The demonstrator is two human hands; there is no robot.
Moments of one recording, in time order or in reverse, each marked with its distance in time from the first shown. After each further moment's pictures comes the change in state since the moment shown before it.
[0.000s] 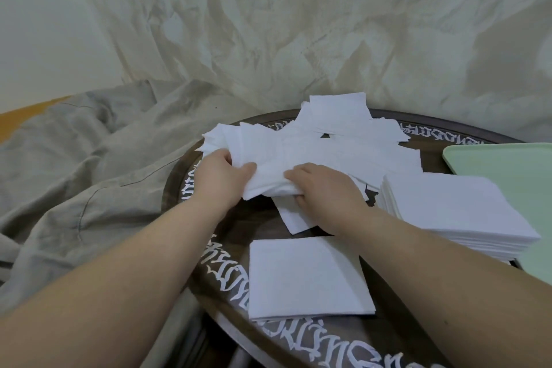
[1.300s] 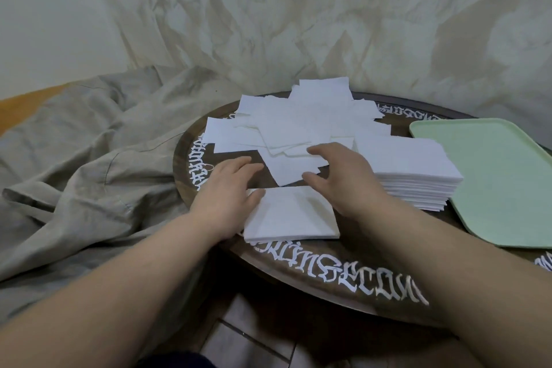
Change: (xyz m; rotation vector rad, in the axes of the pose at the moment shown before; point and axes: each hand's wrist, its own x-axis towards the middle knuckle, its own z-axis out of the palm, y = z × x) left_hand -0.112 -0.024 -0.027 0.536 -0.235 0.501; right_hand -0.097 -0.020 -0.055 0.260 0.071 0.206
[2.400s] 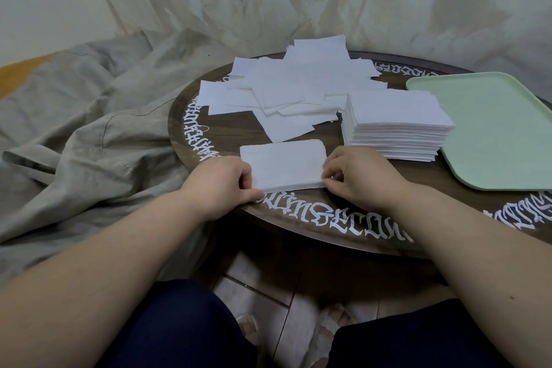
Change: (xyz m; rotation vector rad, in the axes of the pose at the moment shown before) left_hand -0.037 0.003 0.006 0.055 -0.193 0.021; right_hand -0.059 0.035 0.011 -0.095 -0.152 -0.139
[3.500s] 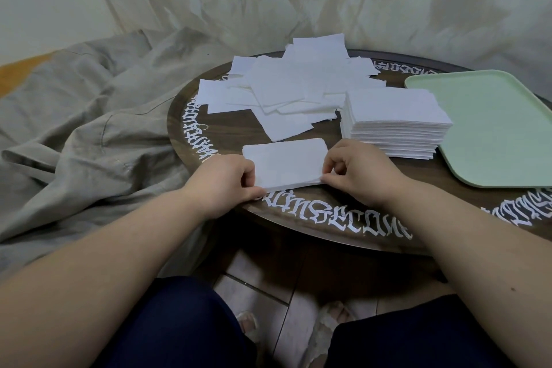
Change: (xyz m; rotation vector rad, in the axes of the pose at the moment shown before) left_hand -0.001 0.004 0.000 -0.059 0.012 0.052; right_hand 0.000 -0.001 -0.004 0.095 -0.001 0.073
